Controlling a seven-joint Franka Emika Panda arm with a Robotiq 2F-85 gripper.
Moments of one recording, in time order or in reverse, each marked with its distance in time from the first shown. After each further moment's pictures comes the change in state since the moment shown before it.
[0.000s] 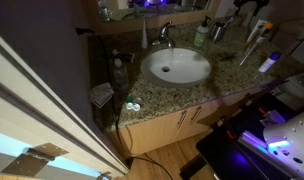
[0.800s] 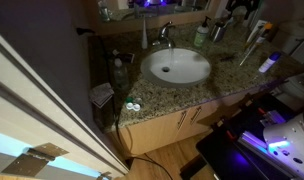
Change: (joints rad) arm -0.005 0.229 -0.003 0.248 0.076 -0.178 -0.091
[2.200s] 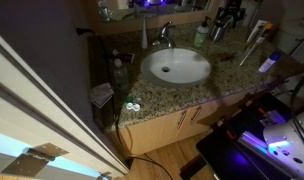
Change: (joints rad) arm -0.024 0.250 -0.002 0.204 0.053 0.006 0.060
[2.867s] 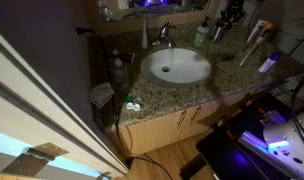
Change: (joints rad) arm -0.019 -0.003 0.000 0.000 0.000 0.000 -0.001
